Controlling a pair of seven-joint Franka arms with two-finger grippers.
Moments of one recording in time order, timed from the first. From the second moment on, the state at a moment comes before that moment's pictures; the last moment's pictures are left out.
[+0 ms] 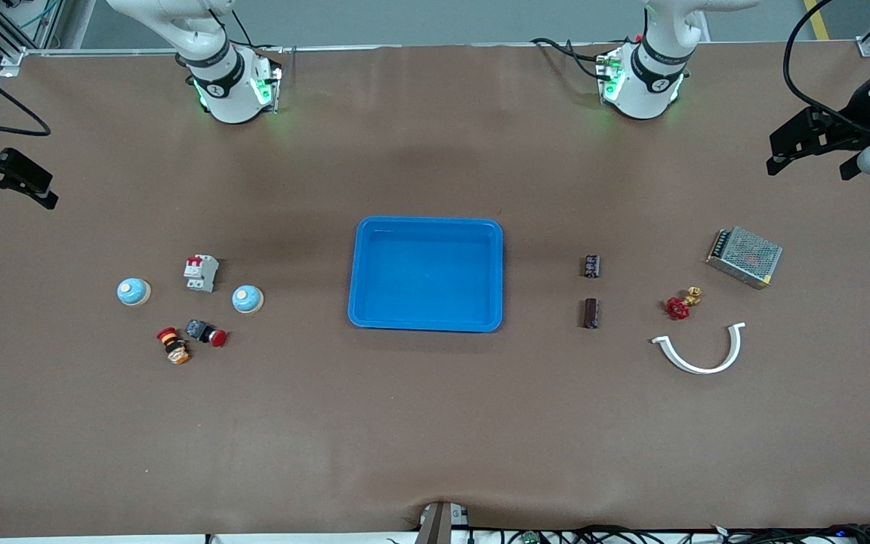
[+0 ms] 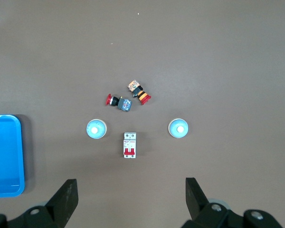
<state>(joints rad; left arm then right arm) -0.04 -0.05 -0.05 -1.52 -0.02 1.48 -0.01 -0.04 -0.11 -0.03 -1.72 -0.02 1.68 0.01</state>
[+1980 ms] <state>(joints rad) -0.05 -0.01 -0.21 -1.98 -0.06 1.96 -0.18 0.13 0.16 -0.01 -1.71 0.02 1.86 0.03</state>
